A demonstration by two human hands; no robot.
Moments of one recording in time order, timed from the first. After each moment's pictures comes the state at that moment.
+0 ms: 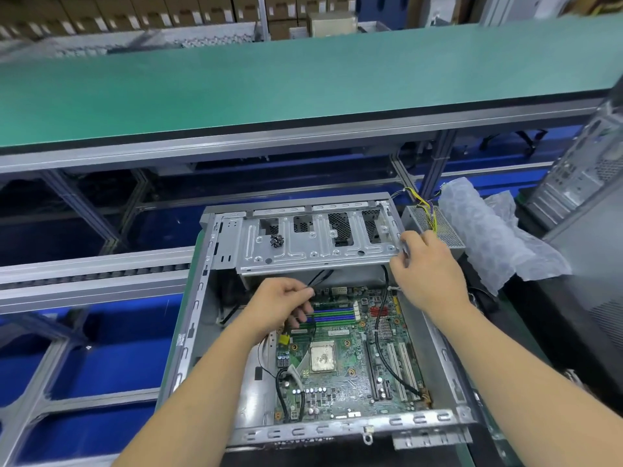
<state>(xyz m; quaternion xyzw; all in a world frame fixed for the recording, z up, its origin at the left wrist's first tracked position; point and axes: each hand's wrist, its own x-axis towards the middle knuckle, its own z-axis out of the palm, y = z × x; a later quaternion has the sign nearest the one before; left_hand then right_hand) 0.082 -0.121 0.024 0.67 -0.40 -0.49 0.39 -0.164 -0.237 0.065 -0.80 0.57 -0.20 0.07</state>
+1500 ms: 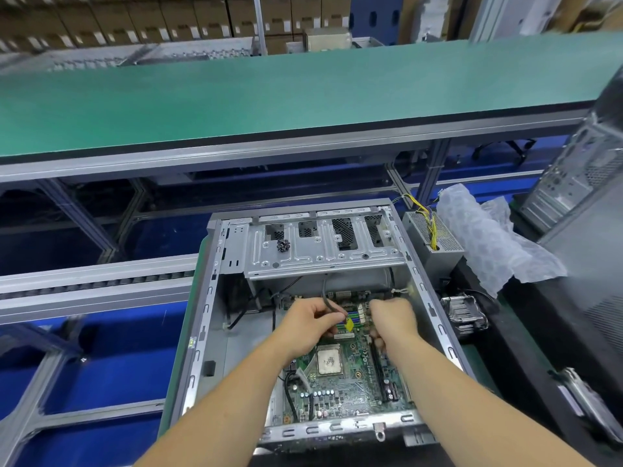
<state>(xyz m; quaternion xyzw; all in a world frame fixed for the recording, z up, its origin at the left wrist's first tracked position) 0.044 -0.116 -0.002 0.63 -0.46 -0.49 0.40 -0.113 -0.179 0.016 -0.44 0.70 -0.24 0.52</state>
